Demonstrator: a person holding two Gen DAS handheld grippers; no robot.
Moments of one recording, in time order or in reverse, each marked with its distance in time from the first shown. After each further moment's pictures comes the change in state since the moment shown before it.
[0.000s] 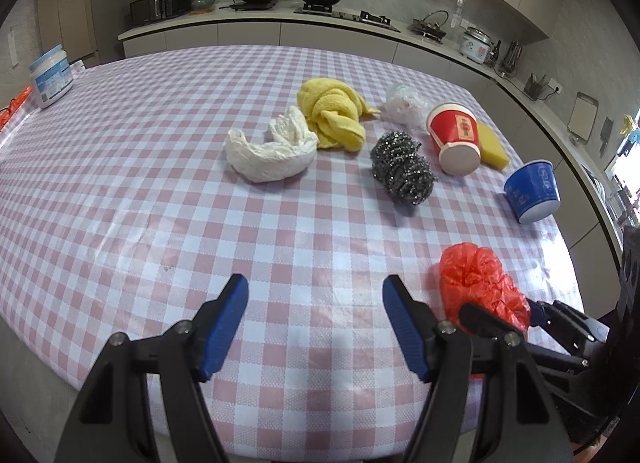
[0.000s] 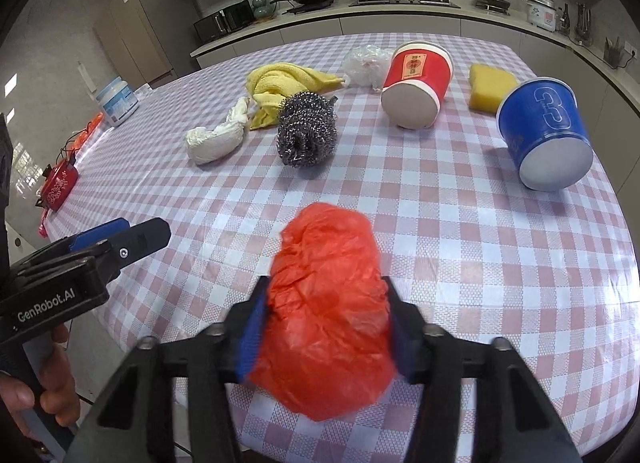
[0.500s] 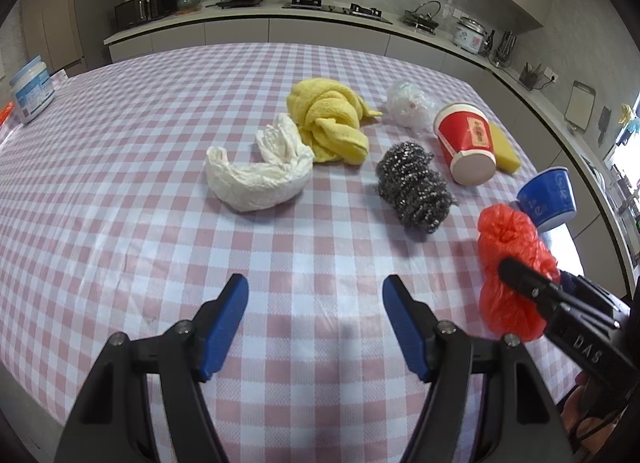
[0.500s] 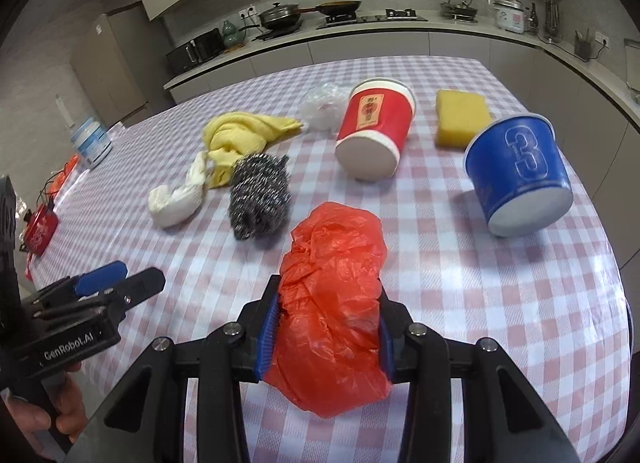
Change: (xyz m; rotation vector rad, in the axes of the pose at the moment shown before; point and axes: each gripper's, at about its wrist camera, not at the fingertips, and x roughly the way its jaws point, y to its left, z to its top) left arm 0.032 0.000 0.028 0.041 0.021 -0.010; right arm 0.003 -0.025 0.038 0.093 -0.089 -0.067
